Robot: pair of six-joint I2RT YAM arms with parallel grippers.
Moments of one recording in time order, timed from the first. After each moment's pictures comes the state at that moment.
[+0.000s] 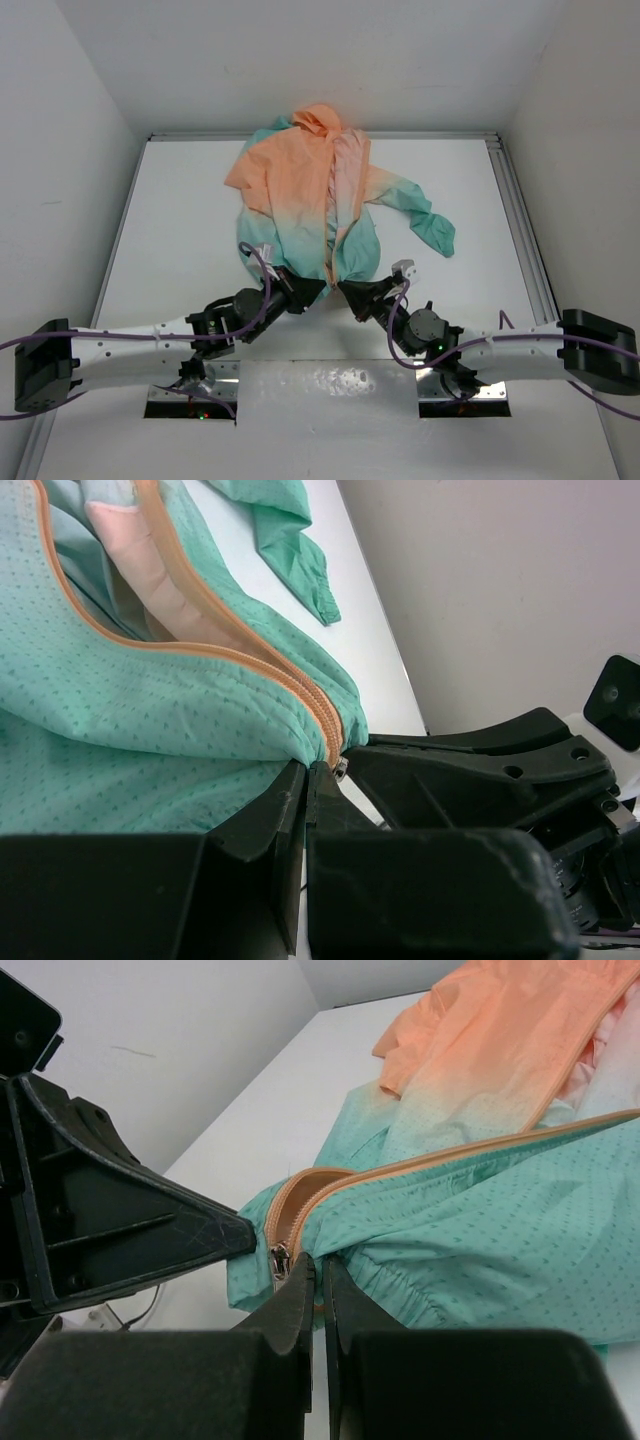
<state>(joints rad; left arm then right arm) -1.18 0.88 0.34 0.36 -0.50 -0.94 1.29 0.99 0.08 0.98 0.64 0.42</state>
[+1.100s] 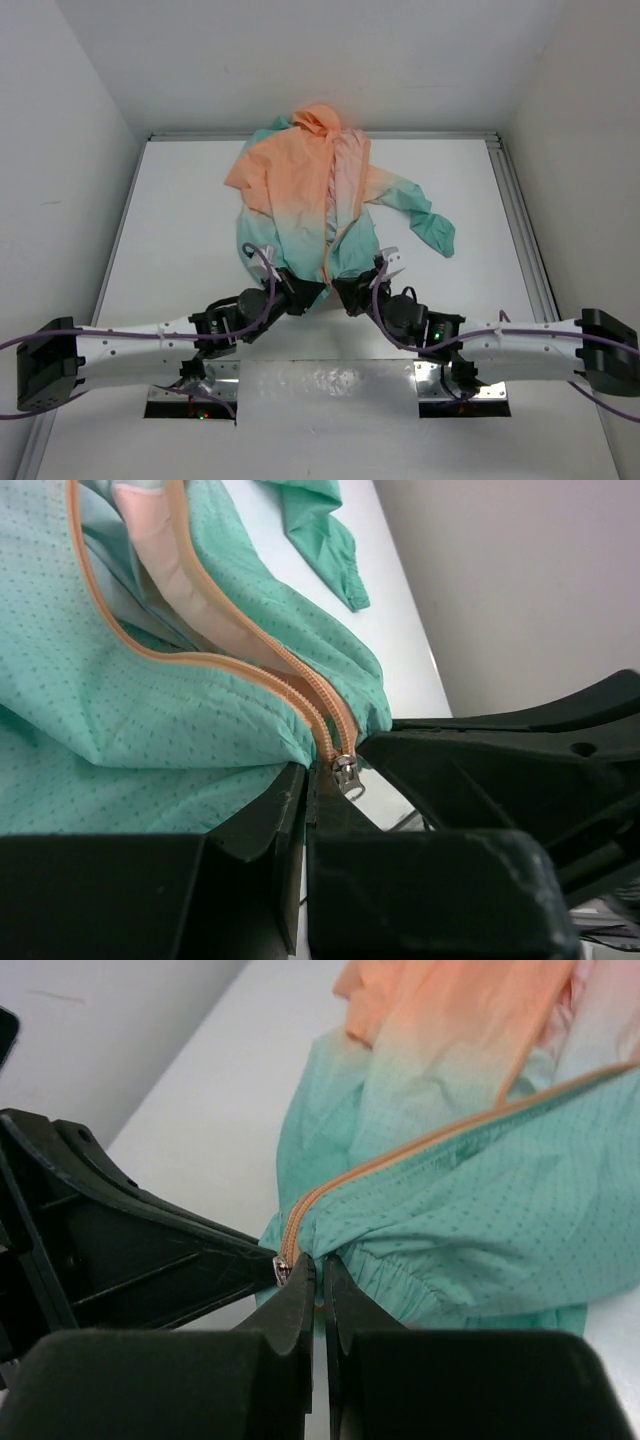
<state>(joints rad) -1.18 0.91 0.33 0.35 -0.48 -0.95 1.29 0.96 0.31 0.51 0.68 0.52</state>
